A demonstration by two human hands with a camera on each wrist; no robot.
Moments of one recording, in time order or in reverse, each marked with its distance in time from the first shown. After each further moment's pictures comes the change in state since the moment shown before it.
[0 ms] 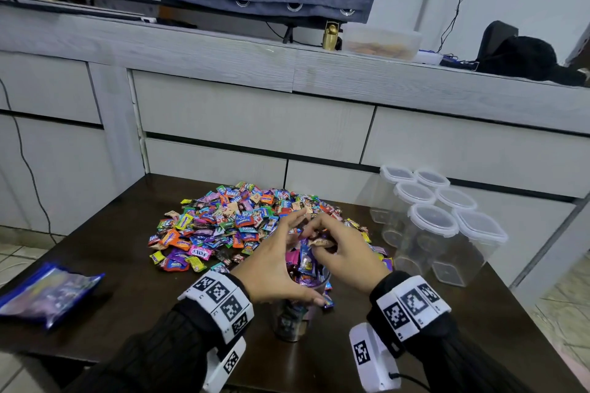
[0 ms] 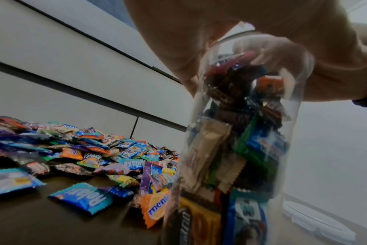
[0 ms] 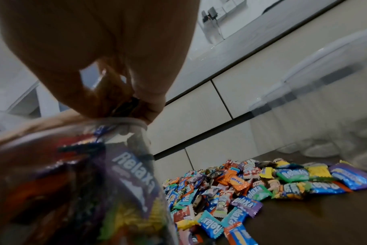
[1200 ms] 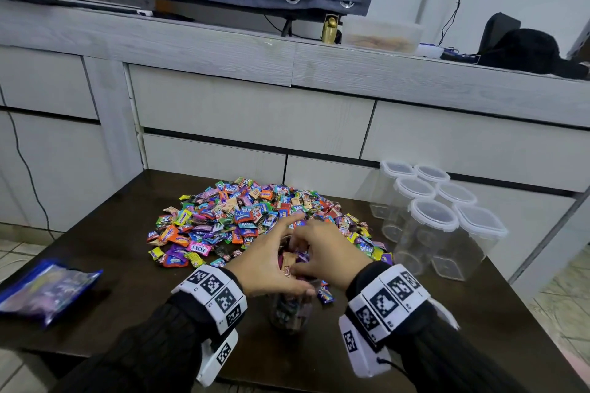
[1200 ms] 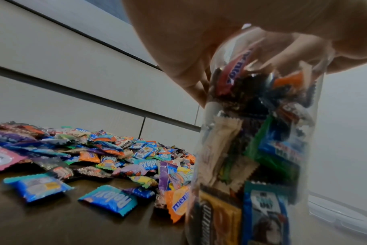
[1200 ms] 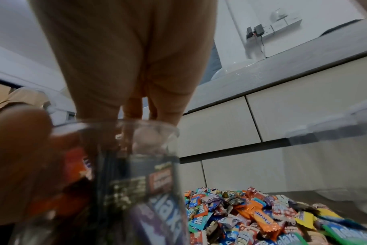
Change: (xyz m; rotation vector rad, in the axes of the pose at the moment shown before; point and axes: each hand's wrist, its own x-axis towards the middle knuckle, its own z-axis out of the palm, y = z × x) left_hand 0.002 -0.015 -0.006 0.018 -0.020 -0.018; right_hand 0.019 -0.012 0.016 -0.456 -0.252 -0.014
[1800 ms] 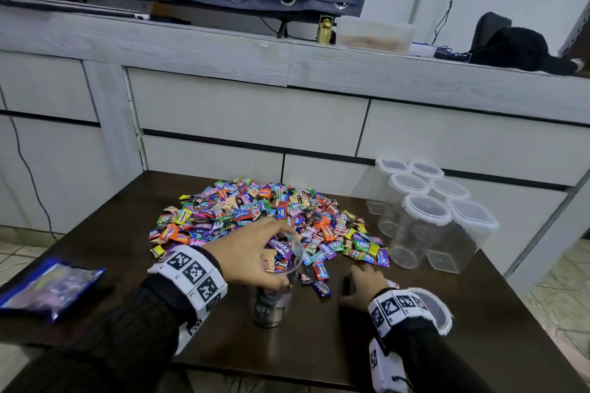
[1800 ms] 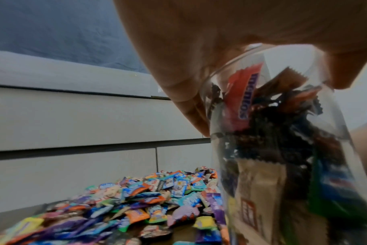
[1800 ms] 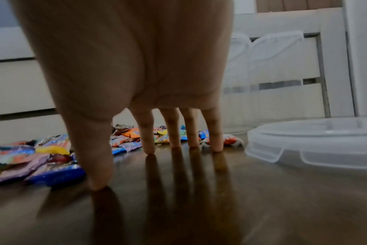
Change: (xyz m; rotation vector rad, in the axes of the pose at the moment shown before) left_hand -0.009 0.014 -0.034 0.468 -0.141 0.067; right_hand -0.050 0.108 0.079 -0.091 -0.315 0.727
